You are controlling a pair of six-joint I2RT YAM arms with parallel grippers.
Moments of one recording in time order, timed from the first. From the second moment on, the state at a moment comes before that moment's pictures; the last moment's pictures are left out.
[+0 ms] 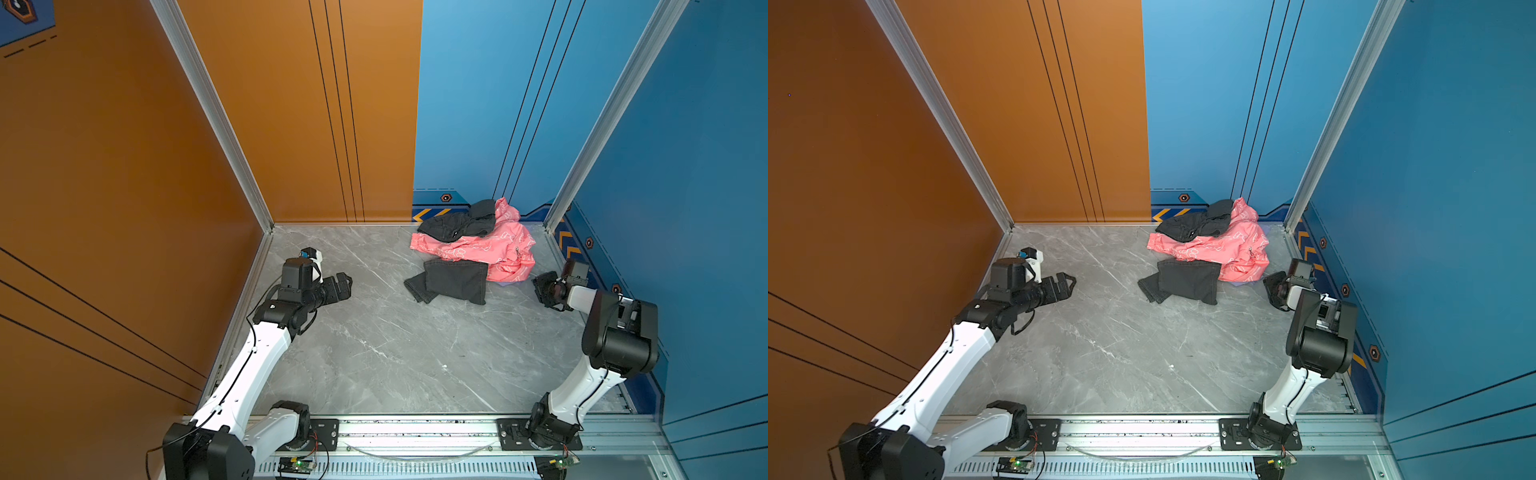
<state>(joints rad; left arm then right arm) -0.15 1.08 0.90 -0.49 0.16 -0.42 -0.37 1.83 0.98 0.00 -0.29 0.96</state>
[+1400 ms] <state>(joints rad) -0.16 1.10 0.90 -0.44 0.15 -0.48 -0.35 2.03 1.08 0.20 -0.43 1.14</state>
